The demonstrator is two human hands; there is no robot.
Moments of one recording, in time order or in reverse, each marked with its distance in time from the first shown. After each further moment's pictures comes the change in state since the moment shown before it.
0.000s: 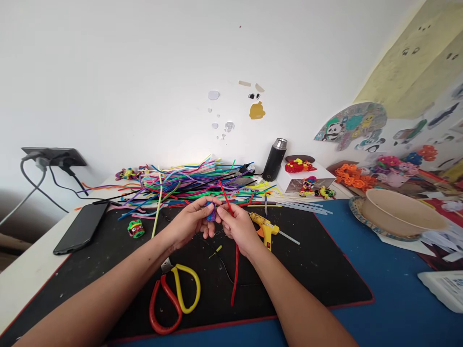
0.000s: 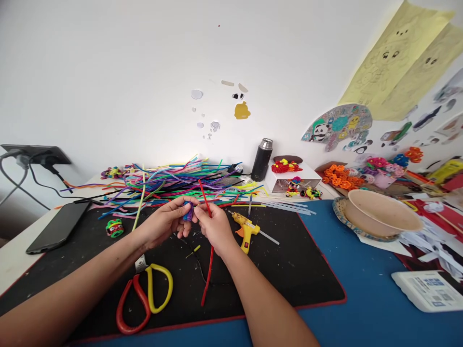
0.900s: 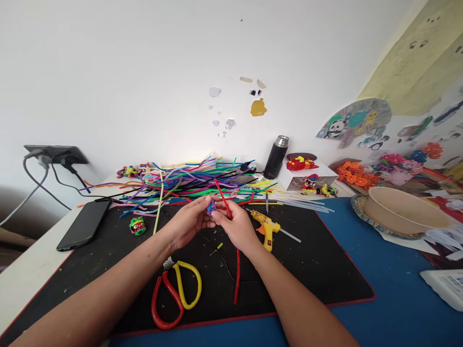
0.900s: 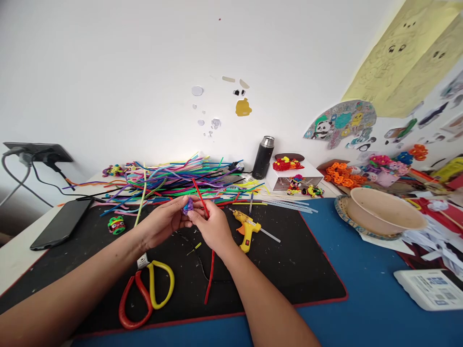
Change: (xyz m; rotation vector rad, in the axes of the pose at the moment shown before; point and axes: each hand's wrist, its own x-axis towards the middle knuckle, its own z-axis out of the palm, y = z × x) left_hand 0.001 -0.002 0.000 -0.130 0.172 -0.101; right_hand 0.006 0.014 -0.003 -0.190 -0.057 -0.214
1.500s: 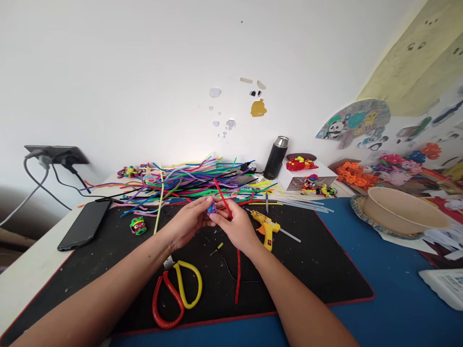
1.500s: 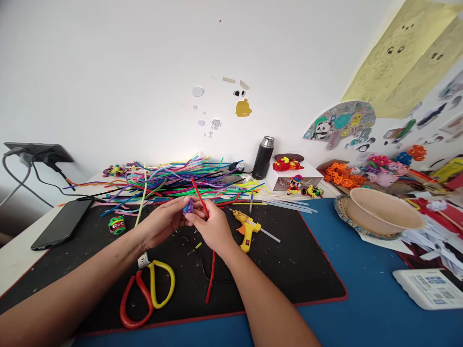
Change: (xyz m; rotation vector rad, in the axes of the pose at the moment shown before) left_hand -0.003 0.001 0.003 0.042 -0.041 0.055; right_hand -0.003 -0.001 -0.003 -0.191 0.004 -0.065
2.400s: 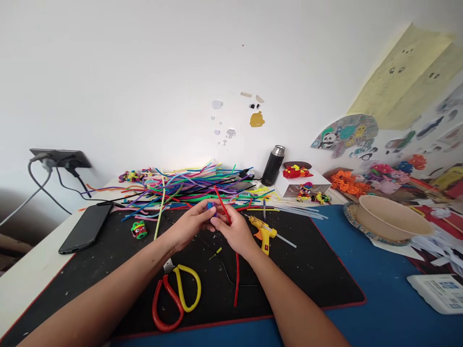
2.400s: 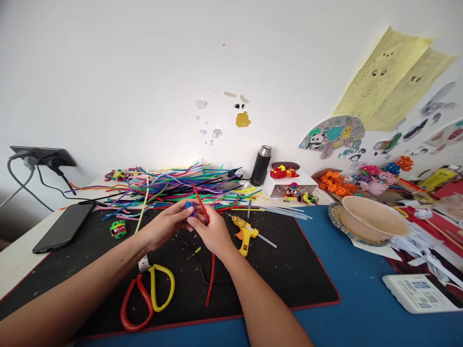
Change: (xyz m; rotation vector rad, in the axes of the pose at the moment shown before) left_hand 0.000 0.002 -0.001 0.140 -0.041 0.078; right_hand 0.003 0.007 -0.002 0.046 -0.061 -0.039
